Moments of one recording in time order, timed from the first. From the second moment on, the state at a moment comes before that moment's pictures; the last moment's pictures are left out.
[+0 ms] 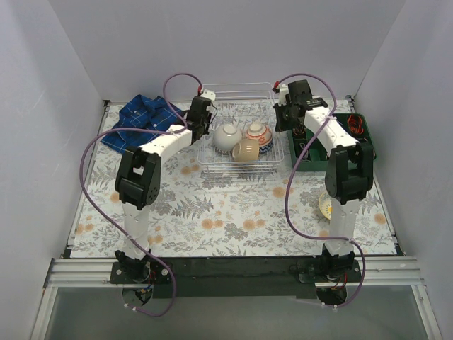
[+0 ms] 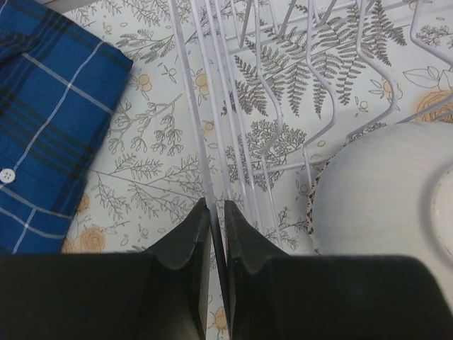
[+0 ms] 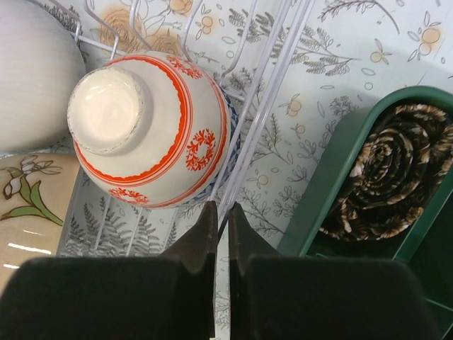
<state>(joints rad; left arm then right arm) -0.44 2.09 1.66 -0.19 -0.32 0.01 0.25 2.06 1.82 -0.64 -0.19 -0.09</state>
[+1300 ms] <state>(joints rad) -0.49 1.78 1.48 -0.31 0.24 0.28 0.31 1.77 1.64 -0.60 -0.50 -0.19</state>
